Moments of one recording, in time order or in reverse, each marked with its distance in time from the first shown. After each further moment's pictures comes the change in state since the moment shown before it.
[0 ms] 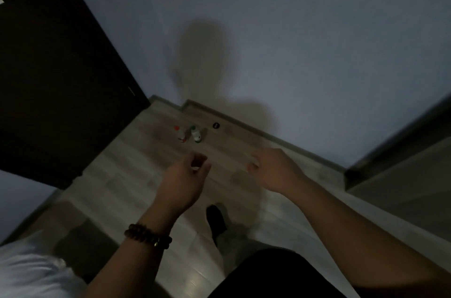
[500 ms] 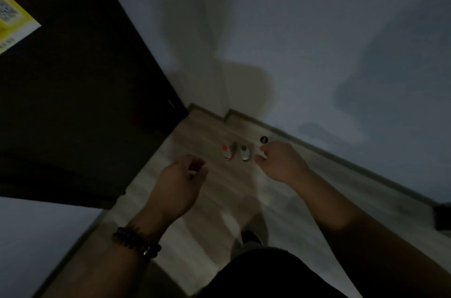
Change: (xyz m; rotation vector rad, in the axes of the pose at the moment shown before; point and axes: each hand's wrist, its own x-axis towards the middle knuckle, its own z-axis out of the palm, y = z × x) left_hand 0.263 -0.136 -0.220 0.099 -0.071 -0.077; right_hand 0.316 -0.225 0.029 0.039 -0.014 -0.019
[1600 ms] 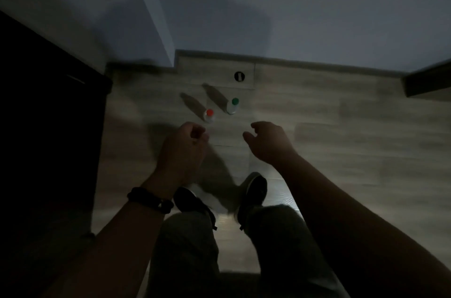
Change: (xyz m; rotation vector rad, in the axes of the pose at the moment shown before) left_hand 0.413 -0.260 0.087 -0.038 -0.447 0.187; right_hand 0.302 -0.063 0.256 0.266 0.071 0.717
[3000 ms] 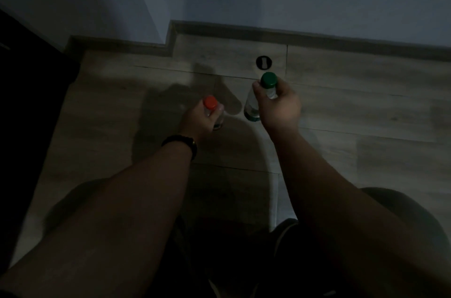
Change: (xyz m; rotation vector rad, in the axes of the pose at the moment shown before) left_hand 0.328 -0.250 0.266 -0.156 0.052 0.110; right_hand 0.332 0.103 0.213 0.714 0.584 -0.263
